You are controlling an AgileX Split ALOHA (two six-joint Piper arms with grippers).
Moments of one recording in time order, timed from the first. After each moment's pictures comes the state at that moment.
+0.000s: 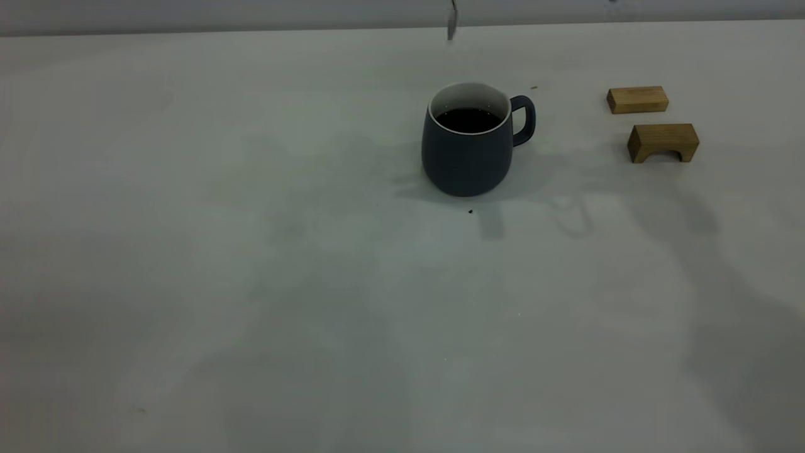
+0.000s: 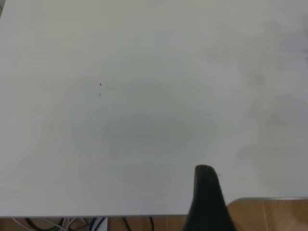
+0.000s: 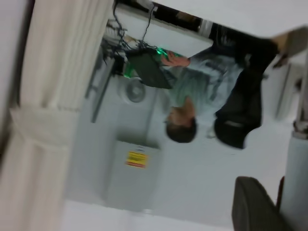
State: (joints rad) left arm 0.05 -0.02 -0.49 -0.06 1.13 0.02; right arm 0.20 2.23 -1.54 1.45 1.17 0.69
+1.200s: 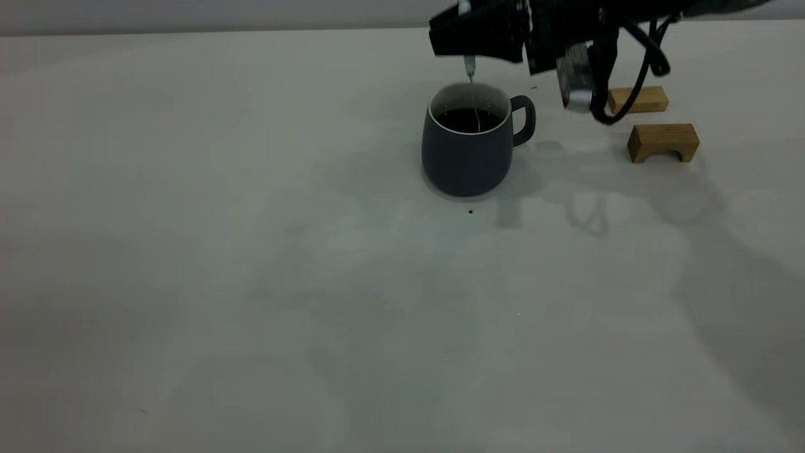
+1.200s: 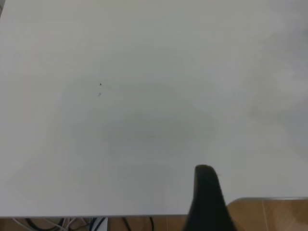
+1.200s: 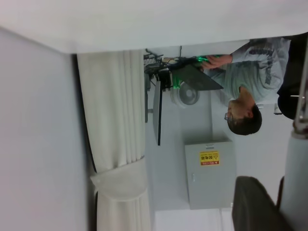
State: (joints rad) left arm 0.05 -0.02 -0.49 -0.06 1.13 0.02; right arm 0.13 2.51 -1.54 1.58 1.16 0.67
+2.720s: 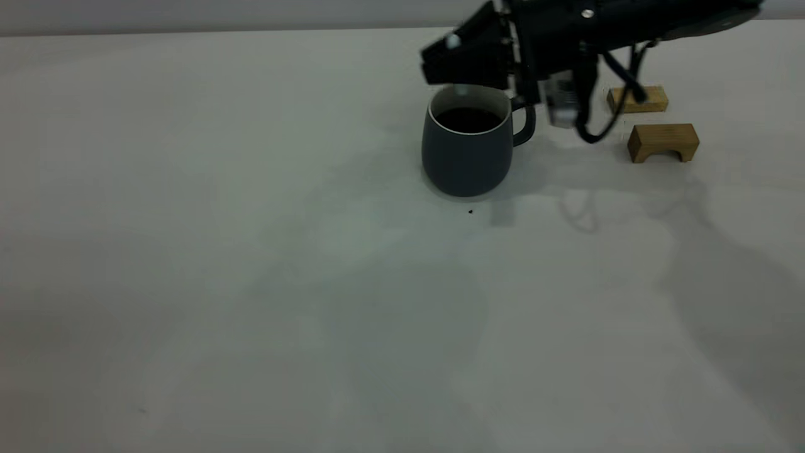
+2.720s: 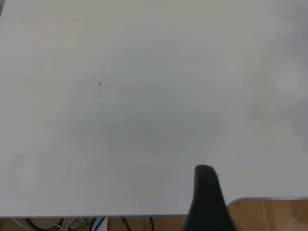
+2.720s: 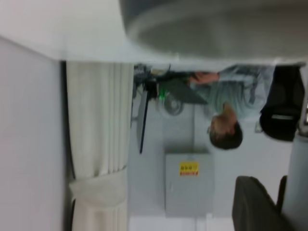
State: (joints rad) left arm 0.05 -0.02 -0.49 -0.06 1.13 0.02; right arm 0.16 2.59 -1.63 1.59 1.15 0.58
